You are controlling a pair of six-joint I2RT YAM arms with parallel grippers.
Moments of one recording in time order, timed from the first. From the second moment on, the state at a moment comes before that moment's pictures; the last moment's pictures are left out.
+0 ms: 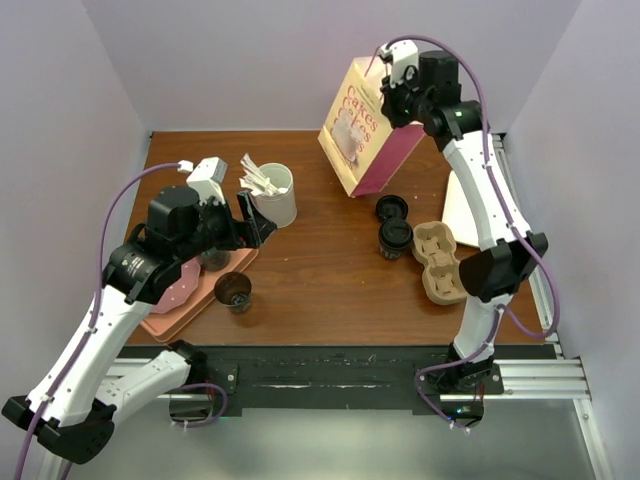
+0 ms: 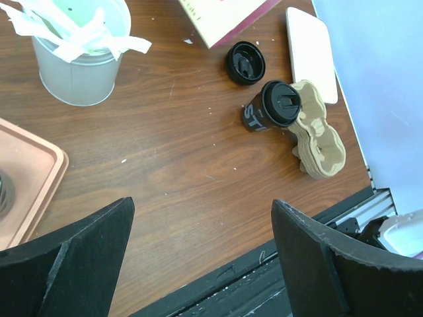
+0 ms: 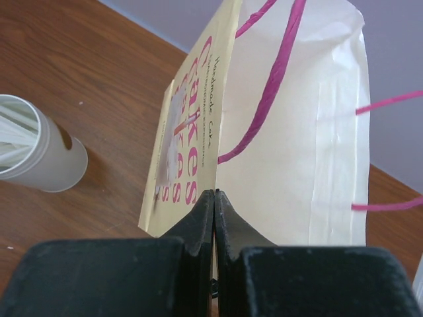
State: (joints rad) left arm -0.49 0.90 1.19 -0.73 0.09 -0.52; right arm 0.29 1.93 2.23 -0.74 -0.14 -0.21
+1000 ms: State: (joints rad) left arm -0.49 0.95 1.47 -0.90 -0.08 -0.51; right arm 0.69 1.29 1.85 -0.96 0.01 -0.23
